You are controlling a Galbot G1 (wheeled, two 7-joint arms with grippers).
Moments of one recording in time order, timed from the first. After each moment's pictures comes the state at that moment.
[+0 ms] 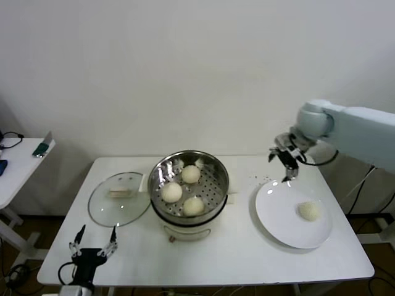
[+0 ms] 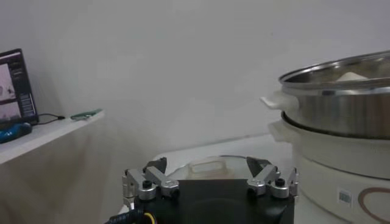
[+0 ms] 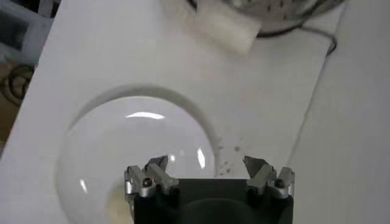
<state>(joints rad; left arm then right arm) 1.75 -1.43 -0.72 -2.01 -0.02 -0.05 -0.04 0.69 0.71 -1.51 1.35 0.24 -0.16 -1.06</state>
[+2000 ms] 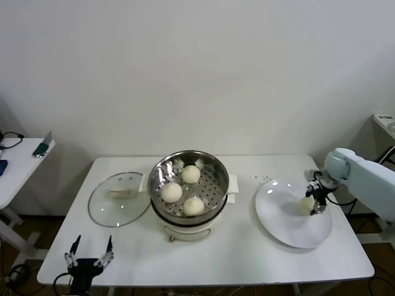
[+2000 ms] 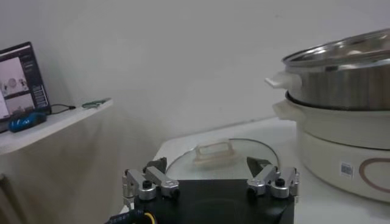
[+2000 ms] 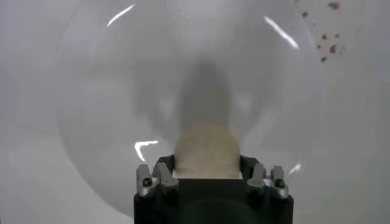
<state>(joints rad) 1.79 -1.46 -0.73 -2.01 0.02 -0.06 -0.04 0.14 0.71 -1.04 0.94 0.01 -0.16 -1.11</state>
